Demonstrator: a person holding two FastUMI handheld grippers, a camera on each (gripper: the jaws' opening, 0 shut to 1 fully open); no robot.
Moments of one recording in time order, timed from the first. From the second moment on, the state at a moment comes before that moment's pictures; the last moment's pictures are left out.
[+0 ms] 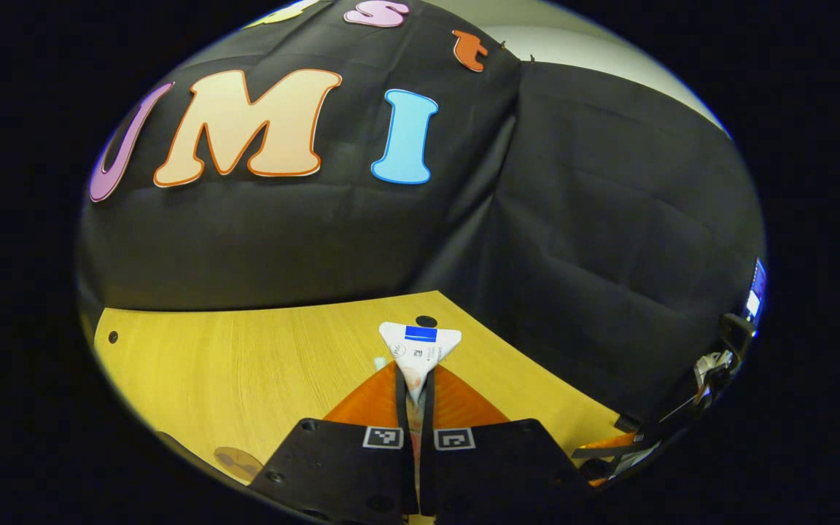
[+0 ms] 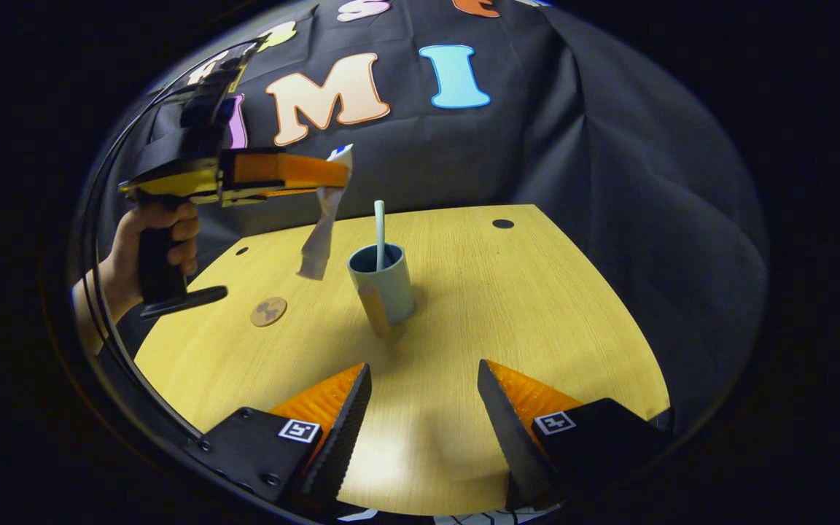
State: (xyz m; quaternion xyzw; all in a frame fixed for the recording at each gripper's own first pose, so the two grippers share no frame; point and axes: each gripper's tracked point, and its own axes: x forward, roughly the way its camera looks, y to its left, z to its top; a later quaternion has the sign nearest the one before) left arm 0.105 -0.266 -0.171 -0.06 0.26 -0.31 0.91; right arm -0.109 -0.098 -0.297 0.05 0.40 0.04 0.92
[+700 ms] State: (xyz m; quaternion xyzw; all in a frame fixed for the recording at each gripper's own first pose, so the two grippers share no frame) left arm 0.157 -0.281 -0.216 -0.10 0.26 -0.26 0.92; right arm -0.118 -0.101 -0.316 0.04 0.43 0.05 0.90
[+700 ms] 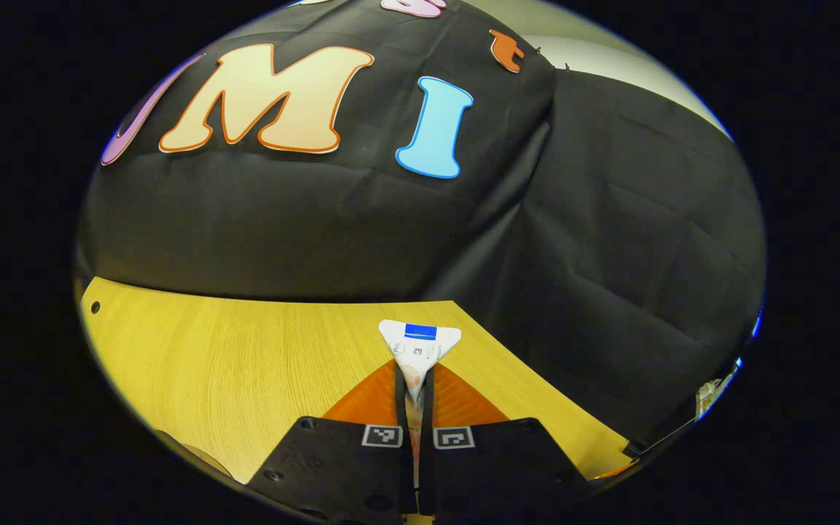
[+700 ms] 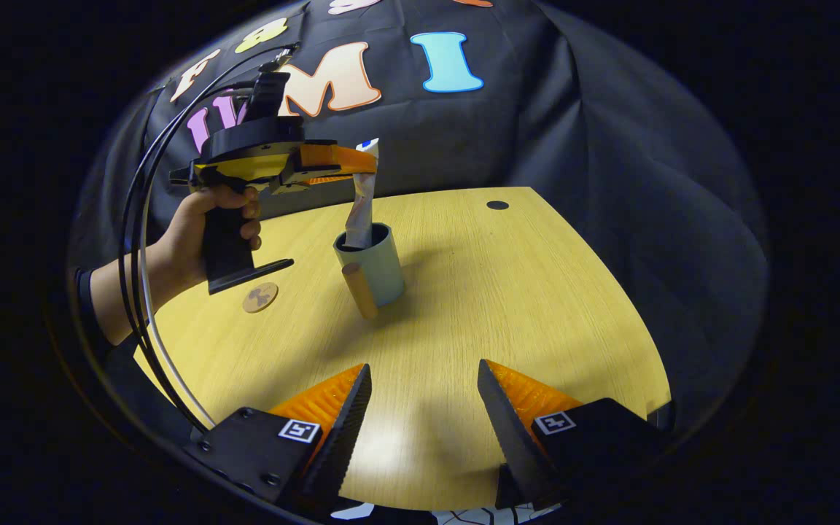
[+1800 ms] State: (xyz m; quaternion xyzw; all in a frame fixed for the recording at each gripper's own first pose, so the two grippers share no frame) left arm 0.104 -0.238 -0.213 -0.09 0.25 -0.21 0.94; right arm -0.073 -0.073 -0.307 0.04 0.41 0.08 0.91
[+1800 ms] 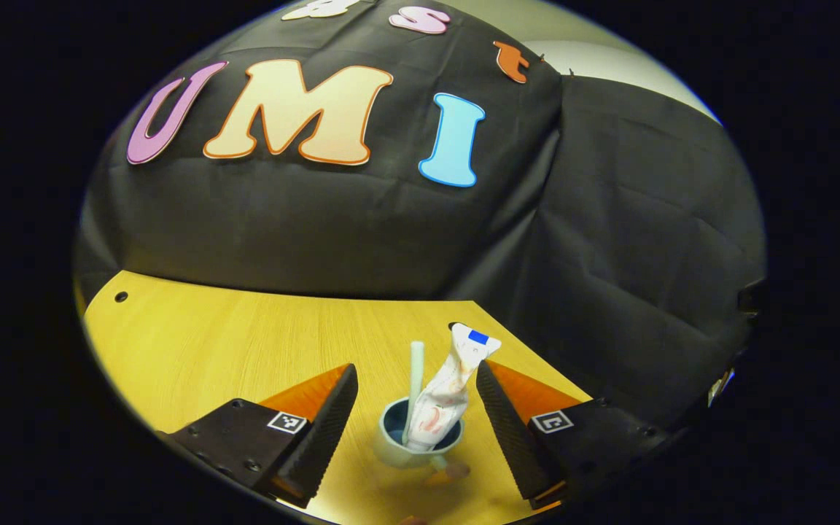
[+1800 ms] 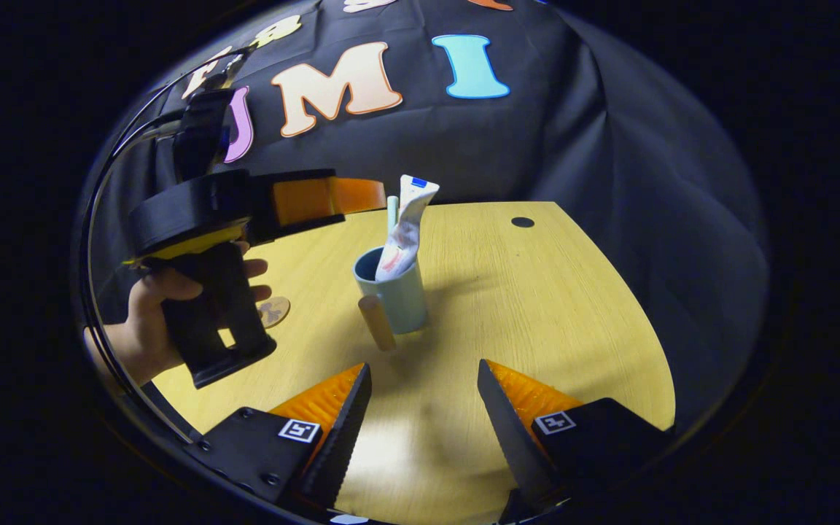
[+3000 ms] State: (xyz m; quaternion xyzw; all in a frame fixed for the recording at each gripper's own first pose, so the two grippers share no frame) left arm -0.017 0.013 -0.171 -0.04 0.25 -0.04 0.97; right arm 0.005 0.003 -0.349 0.03 0.62 0.10 0.78
